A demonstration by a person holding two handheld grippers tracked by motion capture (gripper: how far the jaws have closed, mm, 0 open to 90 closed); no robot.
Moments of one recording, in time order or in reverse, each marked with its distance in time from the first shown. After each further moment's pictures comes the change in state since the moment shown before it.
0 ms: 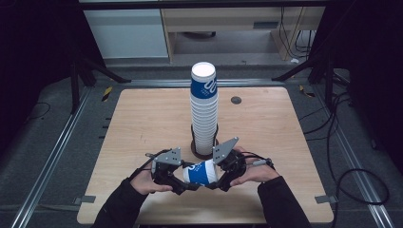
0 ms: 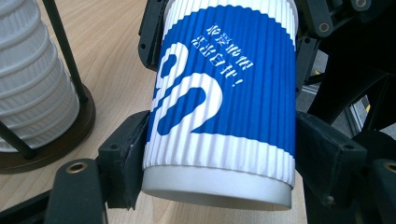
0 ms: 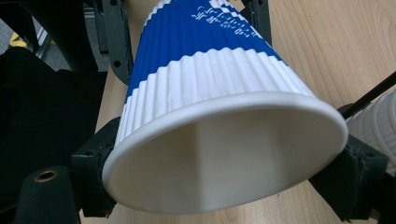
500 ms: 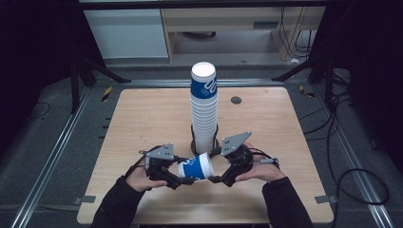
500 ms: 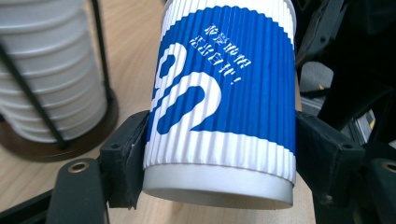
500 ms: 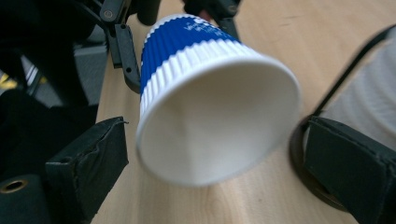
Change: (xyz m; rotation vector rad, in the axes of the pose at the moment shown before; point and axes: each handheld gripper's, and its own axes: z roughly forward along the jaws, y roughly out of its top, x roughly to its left) left arm 0.012 -0.005 -0.016 -0.052 0.028 -0.036; right arm -0.005 -0.003 -0.023 -0.130 -0.078 0.081
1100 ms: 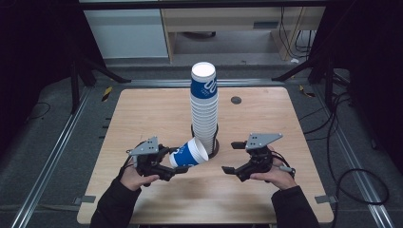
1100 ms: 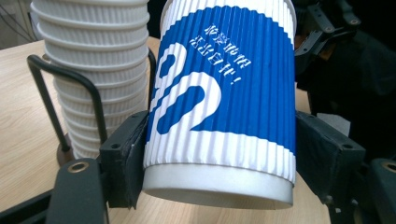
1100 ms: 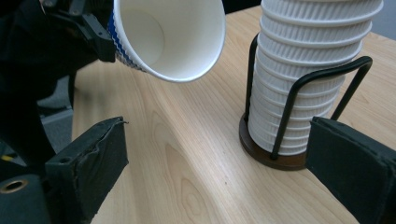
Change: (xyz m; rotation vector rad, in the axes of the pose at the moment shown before) left arm 0.006 -0.004 -0.025 -0.245 0.093 -0.014; right arm 0.000 -0.033 -0.042 -0.195 -0.182 0.191
